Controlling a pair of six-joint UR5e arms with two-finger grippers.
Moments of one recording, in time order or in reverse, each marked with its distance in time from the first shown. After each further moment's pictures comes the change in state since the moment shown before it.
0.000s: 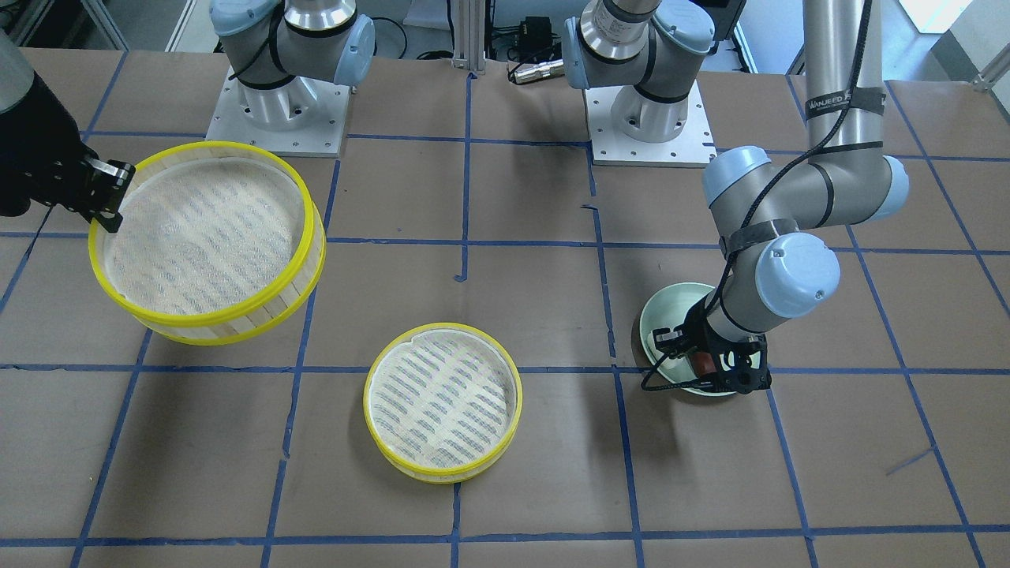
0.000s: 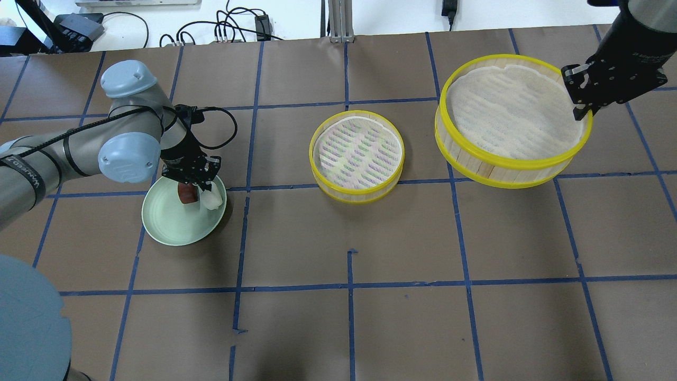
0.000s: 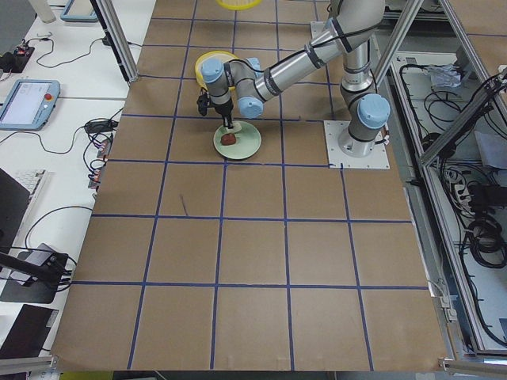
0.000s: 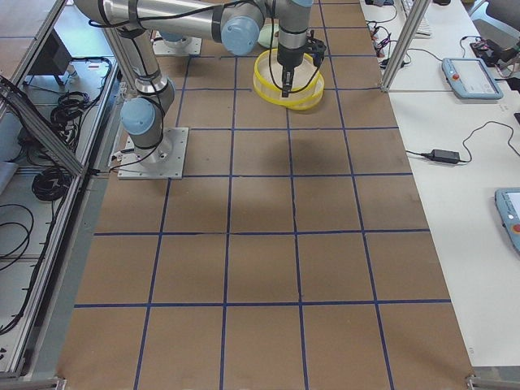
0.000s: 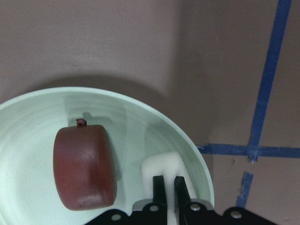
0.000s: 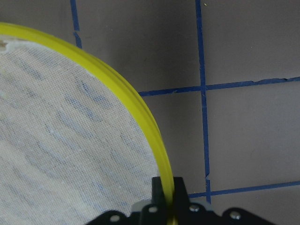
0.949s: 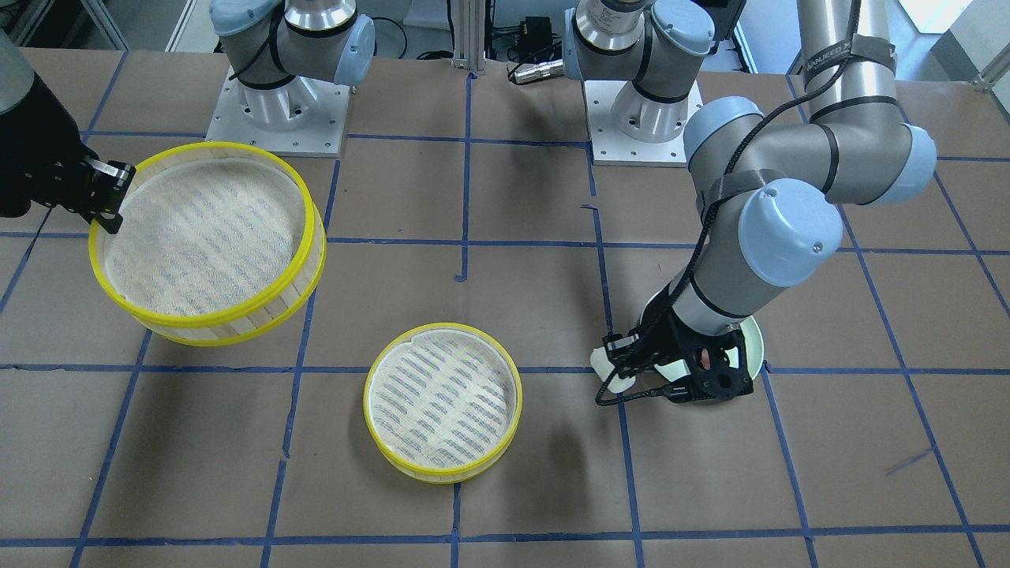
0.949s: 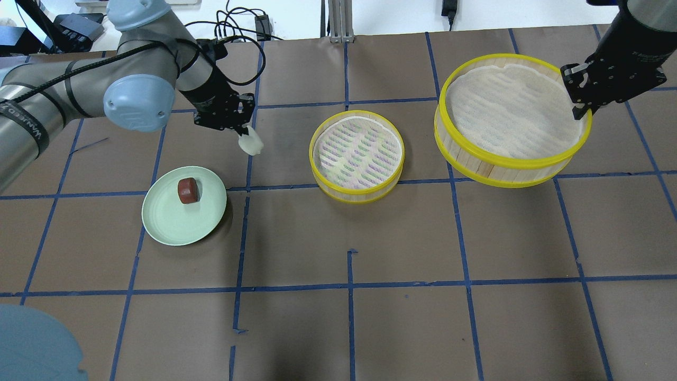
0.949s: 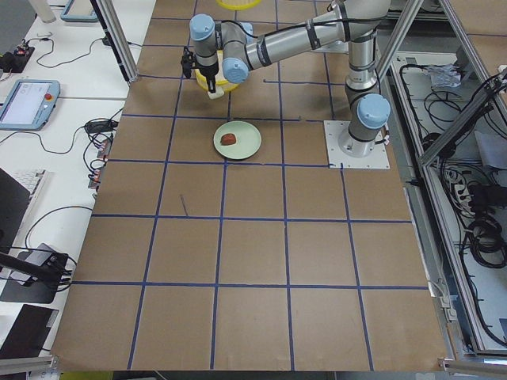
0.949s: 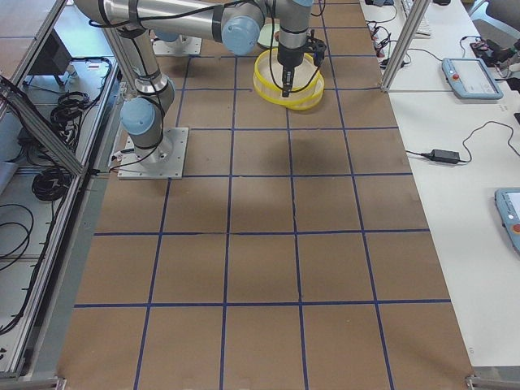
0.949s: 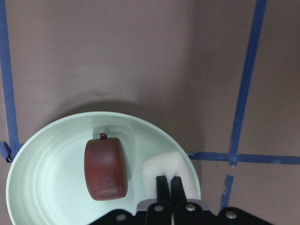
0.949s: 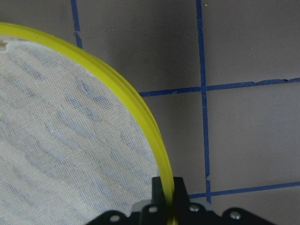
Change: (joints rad) left arm -0.171 0.020 0.246 -0.089 -0.219 -0.288; right arm 0.001 0.003 -0.002 0.000 0.000 -0.001
